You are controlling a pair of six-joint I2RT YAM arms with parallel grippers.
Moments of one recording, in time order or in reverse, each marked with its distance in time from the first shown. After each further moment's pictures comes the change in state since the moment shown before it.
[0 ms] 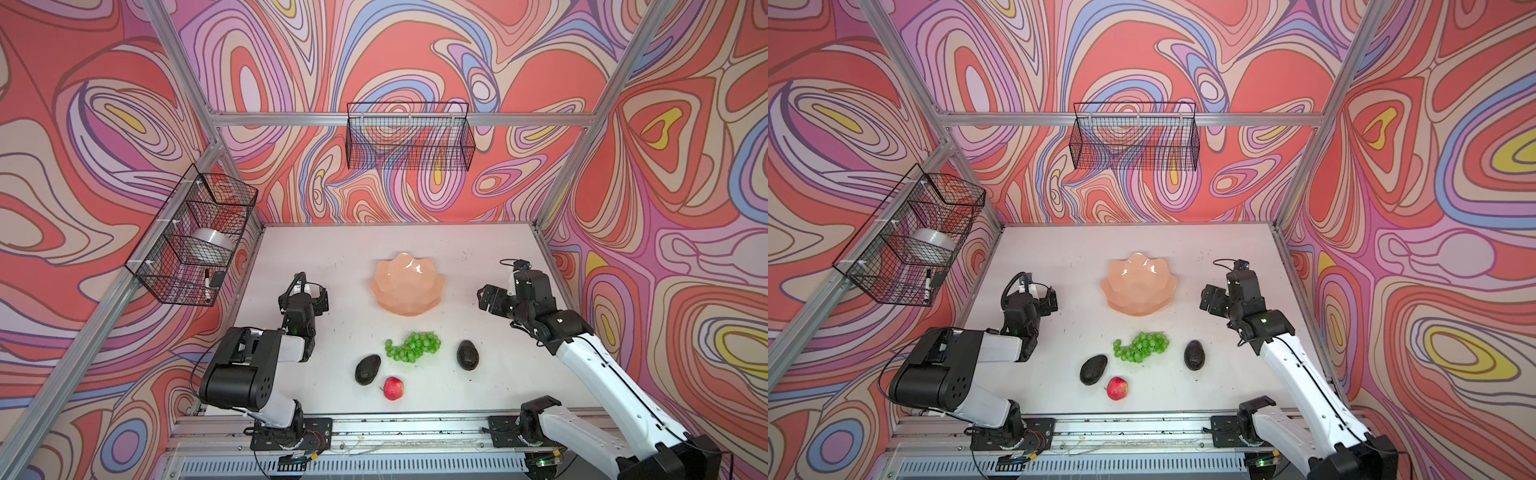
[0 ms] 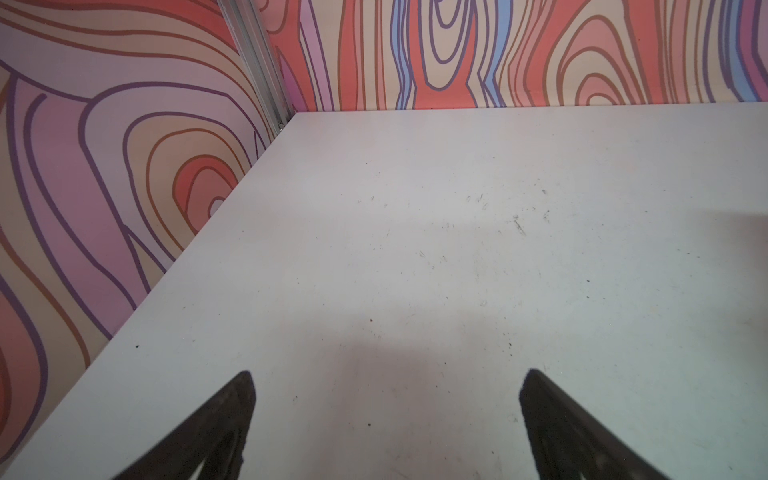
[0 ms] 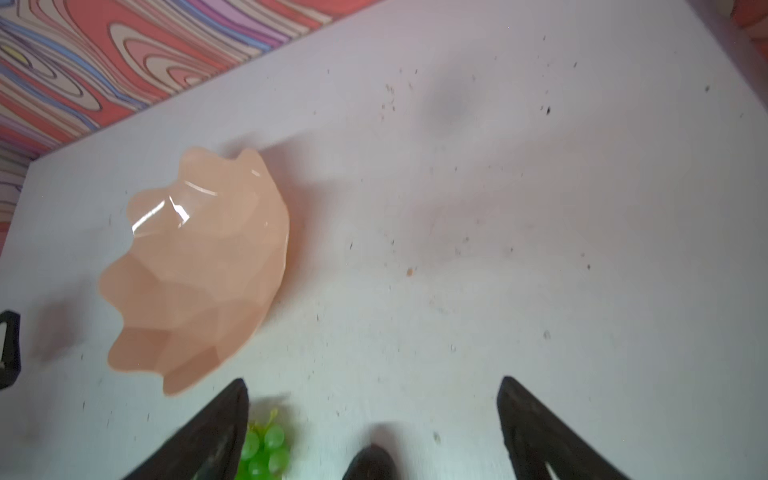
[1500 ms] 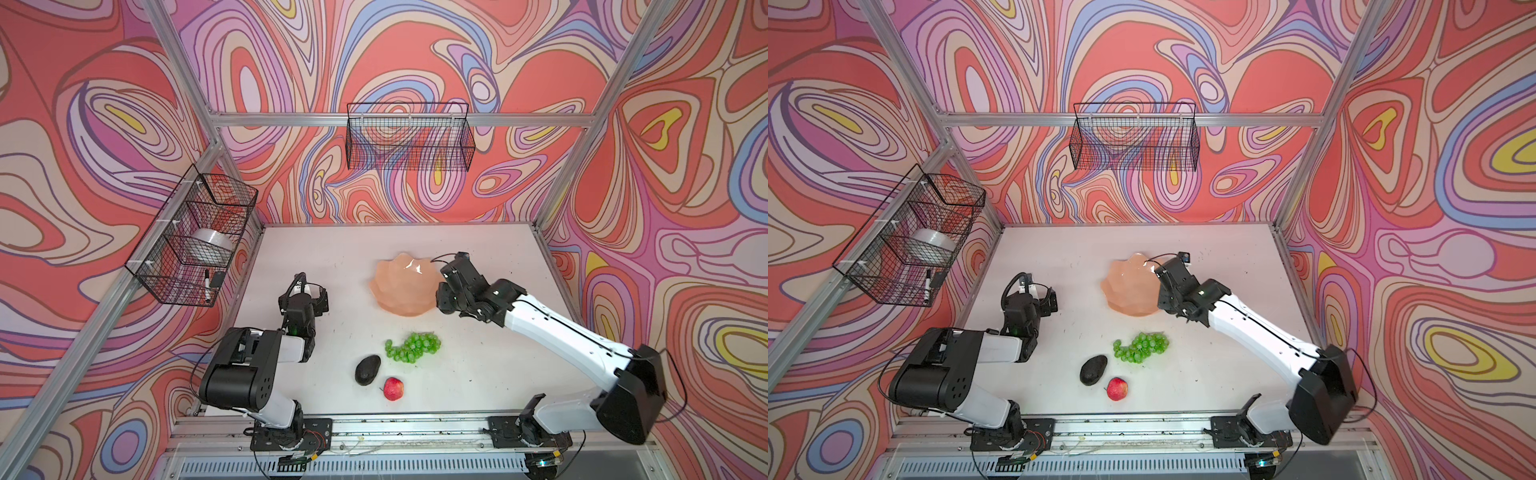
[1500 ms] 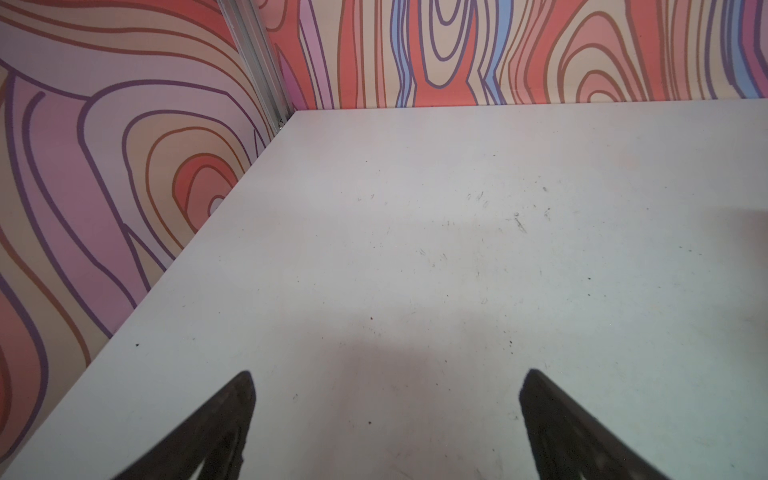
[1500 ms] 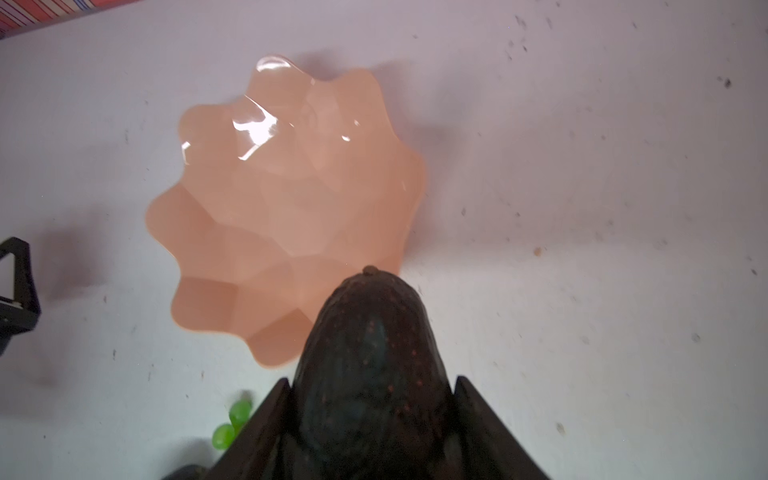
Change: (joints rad) left arm 0.000 0.000 0.000 -0.005 0.000 0.000; right arm 0.394 0.521 0.418 -0.031 0.203 0.146
